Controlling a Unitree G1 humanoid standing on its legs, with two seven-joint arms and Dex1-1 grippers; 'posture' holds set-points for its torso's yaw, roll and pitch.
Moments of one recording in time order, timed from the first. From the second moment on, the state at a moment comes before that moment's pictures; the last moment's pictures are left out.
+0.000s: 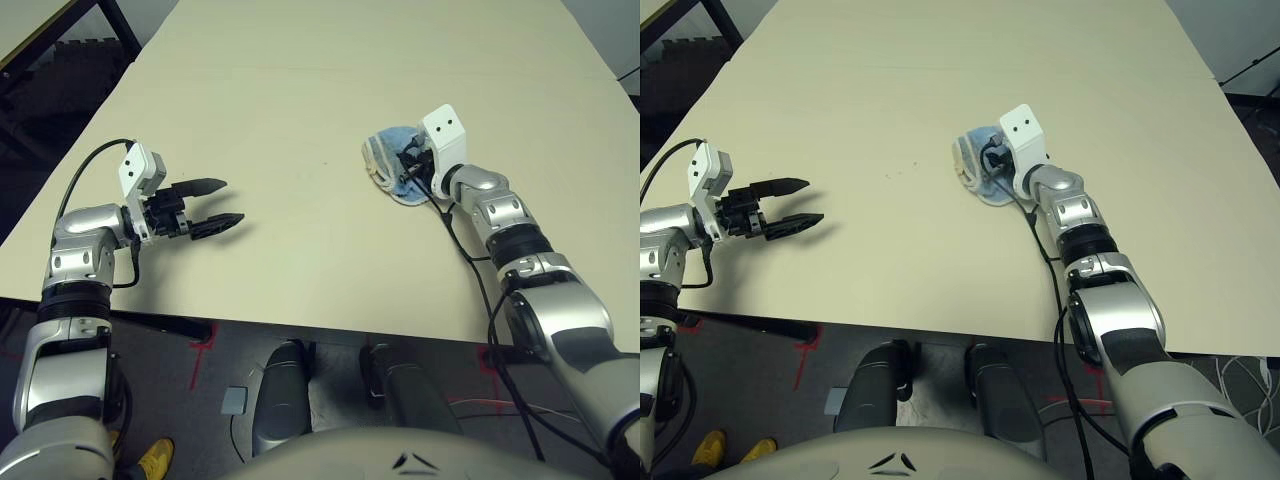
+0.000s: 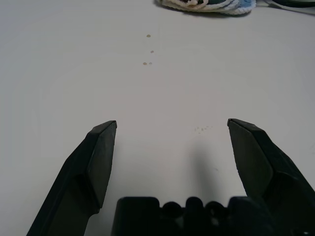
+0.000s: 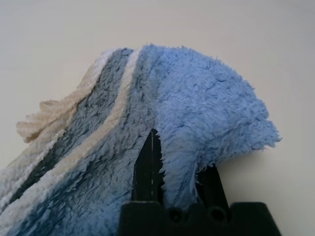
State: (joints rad) left arm -0.54 0.75 0.12 0.65 -0.33 0.02 -1.36; right arm -0.85 -0.29 -0.02 0.83 0.09 0.17 0.50
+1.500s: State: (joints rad) left arm -0.66 0.72 0.11 0.72 -0.32 -0.03 -1.40; right arm -0.80 -0.77 -0.14 0.90 0.19 0.43 0.83
